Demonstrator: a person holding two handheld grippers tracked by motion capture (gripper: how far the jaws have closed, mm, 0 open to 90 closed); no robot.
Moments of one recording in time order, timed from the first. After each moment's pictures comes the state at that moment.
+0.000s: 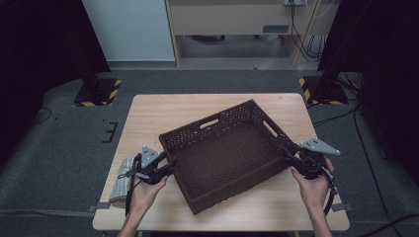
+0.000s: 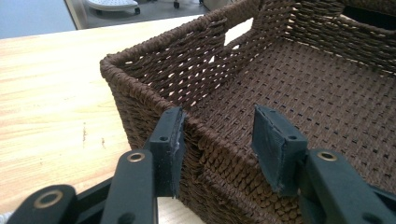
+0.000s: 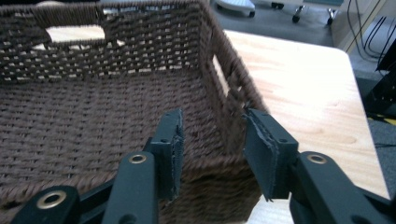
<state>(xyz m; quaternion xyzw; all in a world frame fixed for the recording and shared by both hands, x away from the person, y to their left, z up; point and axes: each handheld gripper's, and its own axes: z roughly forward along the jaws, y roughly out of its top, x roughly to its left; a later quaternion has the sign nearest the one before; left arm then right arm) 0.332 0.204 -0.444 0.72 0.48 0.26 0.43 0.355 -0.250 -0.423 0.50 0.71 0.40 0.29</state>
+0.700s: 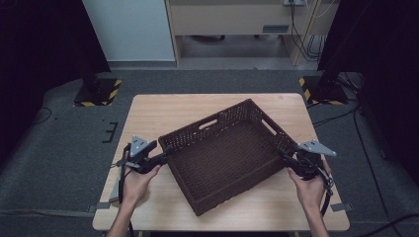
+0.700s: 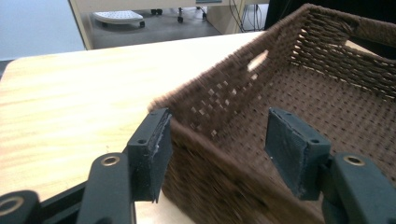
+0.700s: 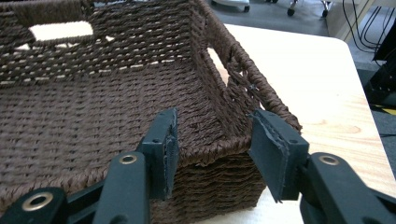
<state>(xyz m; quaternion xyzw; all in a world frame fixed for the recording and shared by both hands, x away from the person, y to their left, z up) 0.365 0.232 -0.430 0.70 0.49 0.26 0.46 0.358 -0.246 -0.433 0.52 0.70 0.40 0.29</state>
